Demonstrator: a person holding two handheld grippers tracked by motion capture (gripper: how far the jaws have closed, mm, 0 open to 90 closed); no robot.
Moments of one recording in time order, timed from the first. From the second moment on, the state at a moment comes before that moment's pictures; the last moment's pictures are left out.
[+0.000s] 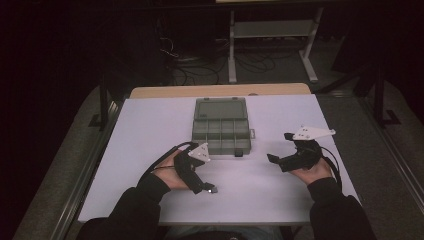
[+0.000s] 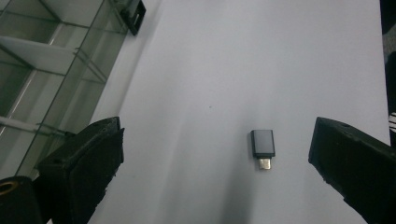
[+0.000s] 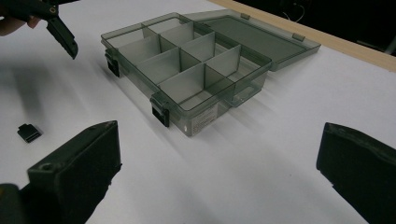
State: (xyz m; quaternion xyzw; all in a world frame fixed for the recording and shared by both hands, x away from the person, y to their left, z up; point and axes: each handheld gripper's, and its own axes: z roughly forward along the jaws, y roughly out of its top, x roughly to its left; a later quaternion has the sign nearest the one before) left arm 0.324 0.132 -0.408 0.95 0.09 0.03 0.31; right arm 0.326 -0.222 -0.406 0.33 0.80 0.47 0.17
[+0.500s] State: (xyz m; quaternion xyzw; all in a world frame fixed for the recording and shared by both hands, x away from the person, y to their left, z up) left arm 0.318 0.125 -0.413 0.95 0.07 0.02 0.30; right arm 0.326 -0.222 -0.406 0.33 0.80 0.47 0.17
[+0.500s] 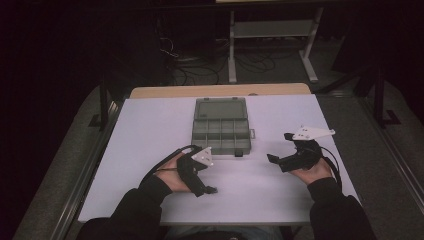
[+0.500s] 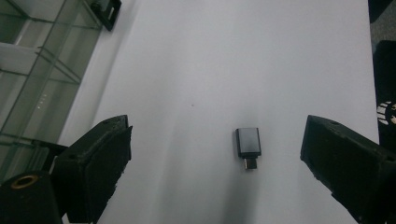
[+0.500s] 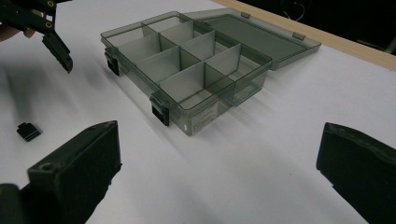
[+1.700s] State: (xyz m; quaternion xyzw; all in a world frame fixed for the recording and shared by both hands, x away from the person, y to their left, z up) left arm 0.308 0.111 -0.427 0.97 0.03 0.01 0.25; right arm 0.326 -0.221 -0.408 0.32 0.81 0.46 0.17
